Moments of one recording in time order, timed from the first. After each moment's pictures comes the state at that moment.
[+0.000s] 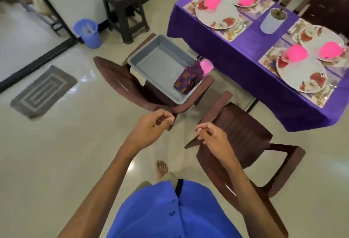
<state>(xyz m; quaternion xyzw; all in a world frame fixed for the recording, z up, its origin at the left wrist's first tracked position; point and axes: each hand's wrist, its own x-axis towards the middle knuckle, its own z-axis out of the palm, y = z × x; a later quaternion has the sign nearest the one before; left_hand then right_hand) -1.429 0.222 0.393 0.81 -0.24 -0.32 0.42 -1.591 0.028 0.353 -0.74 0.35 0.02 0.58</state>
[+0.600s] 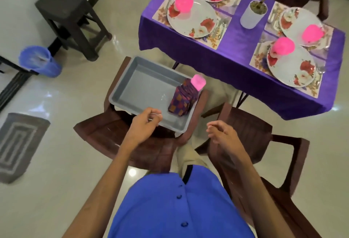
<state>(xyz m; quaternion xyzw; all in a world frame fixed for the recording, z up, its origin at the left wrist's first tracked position) -1.154 0.118 0.324 0.79 -0.22 -0.41 0.39 -1.406 -0.046 0.358 -0.64 0.53 -0.02 0.56</state>
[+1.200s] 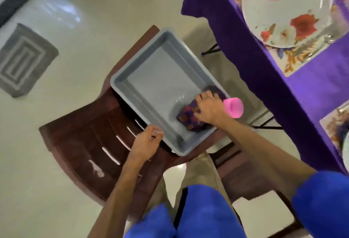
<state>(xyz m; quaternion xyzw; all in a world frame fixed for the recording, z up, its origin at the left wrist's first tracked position) -1.118 0.028 0.188 0.84 0.05 -0.47 0.28 -1.125 -0.249 0.110 -0.93 0.01 0.36 0.05</state>
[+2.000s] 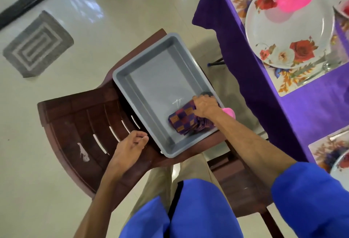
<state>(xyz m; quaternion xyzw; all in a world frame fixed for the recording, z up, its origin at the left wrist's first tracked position) -1.161 0.042 0.223 0.81 0.19 -0.42 0.36 -1.086 -0.272 0.100 -0.89 -0.01 0.45 0.05</state>
